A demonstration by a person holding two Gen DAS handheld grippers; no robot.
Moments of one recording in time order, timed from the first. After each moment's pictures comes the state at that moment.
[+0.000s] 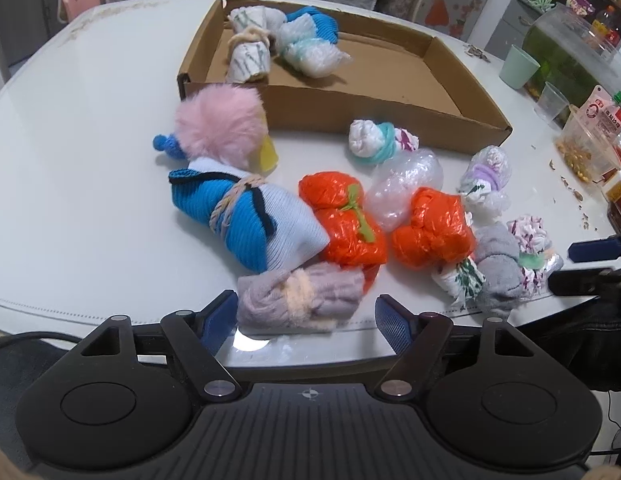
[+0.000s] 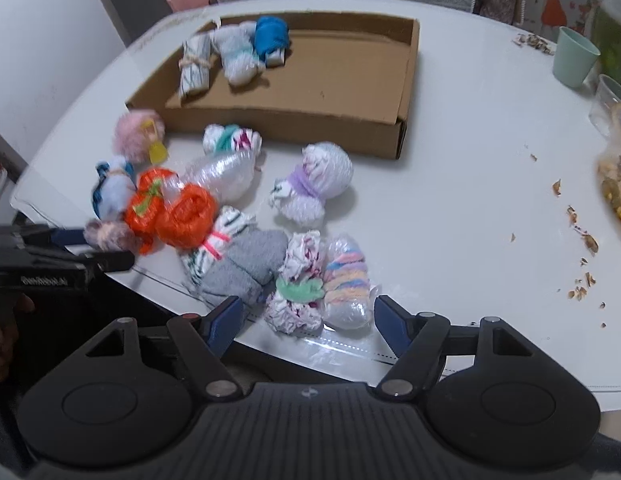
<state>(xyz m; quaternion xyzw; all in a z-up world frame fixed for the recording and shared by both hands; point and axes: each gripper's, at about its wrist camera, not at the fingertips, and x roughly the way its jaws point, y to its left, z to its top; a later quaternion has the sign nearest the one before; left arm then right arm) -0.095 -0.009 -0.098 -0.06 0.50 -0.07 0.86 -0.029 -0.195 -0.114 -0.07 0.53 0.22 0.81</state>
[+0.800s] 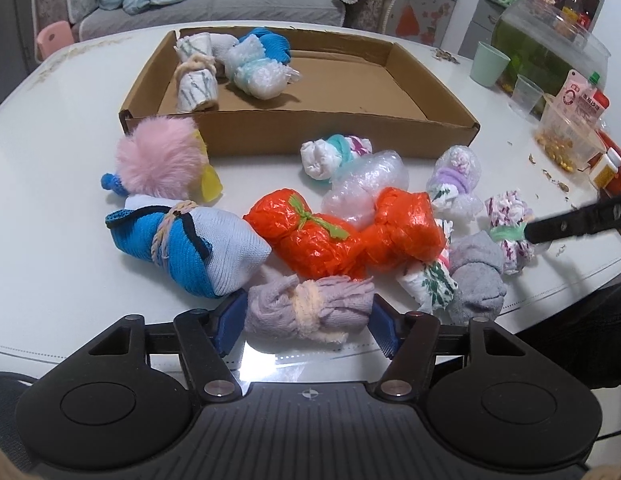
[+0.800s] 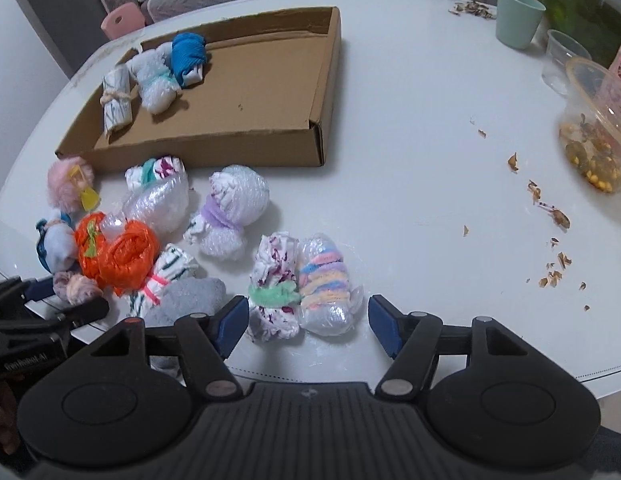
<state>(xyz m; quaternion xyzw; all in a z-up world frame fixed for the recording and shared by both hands) -0.091 -0.039 -0.103 -0.03 0.46 -0.09 0.88 -0.005 -0.238 -0.110 0.01 0.54 0.15 0.83</state>
